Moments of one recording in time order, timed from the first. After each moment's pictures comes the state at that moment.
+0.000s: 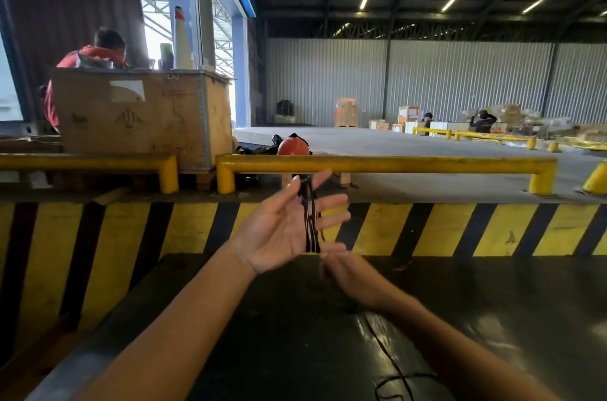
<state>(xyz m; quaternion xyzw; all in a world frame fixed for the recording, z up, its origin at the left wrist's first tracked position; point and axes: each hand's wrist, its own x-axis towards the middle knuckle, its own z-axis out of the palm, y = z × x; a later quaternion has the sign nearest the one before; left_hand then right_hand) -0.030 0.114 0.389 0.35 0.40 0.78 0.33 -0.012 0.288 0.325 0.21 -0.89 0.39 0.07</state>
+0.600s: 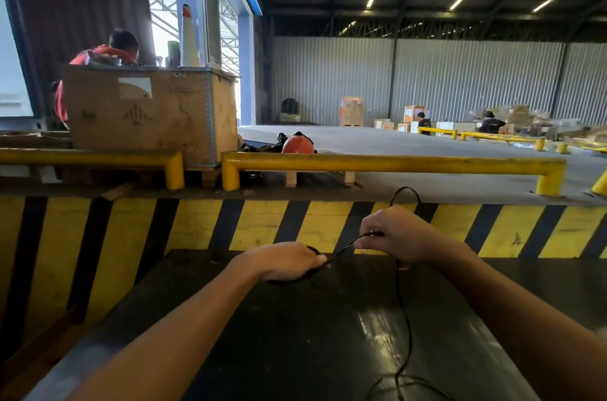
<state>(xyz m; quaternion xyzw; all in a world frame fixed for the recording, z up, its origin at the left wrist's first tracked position) -0.042 0.118 0.359 0.24 0.92 0.26 0.17 -0.016 0.343 0.390 0.25 -0.95 0.07 0.15</state>
